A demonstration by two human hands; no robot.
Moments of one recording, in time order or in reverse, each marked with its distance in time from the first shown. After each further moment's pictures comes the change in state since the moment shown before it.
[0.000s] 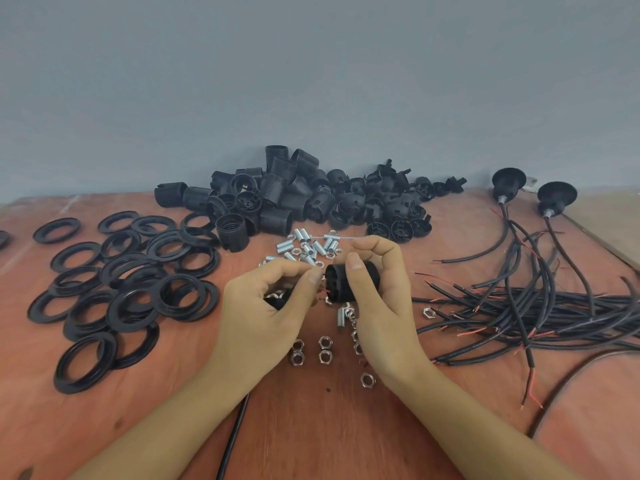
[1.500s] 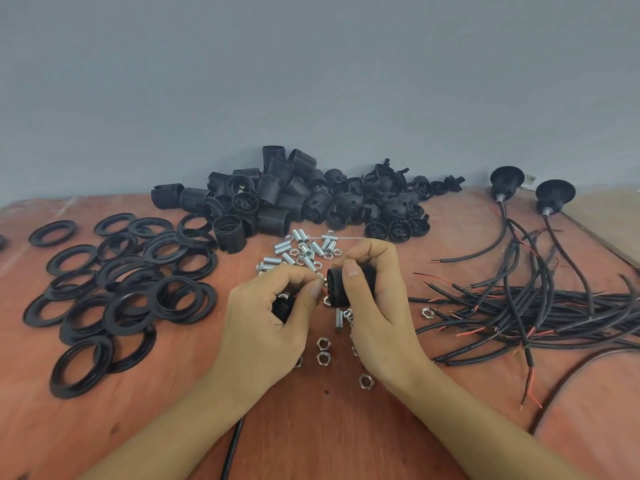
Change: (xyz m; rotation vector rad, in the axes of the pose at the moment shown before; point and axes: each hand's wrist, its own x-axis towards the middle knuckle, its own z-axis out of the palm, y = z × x) left_hand -0.002 0.000 0.003 0.156 -0.028 0.176; right_hand -0.001 -0.003 -0.003 -0.124 -0.094 -0.120
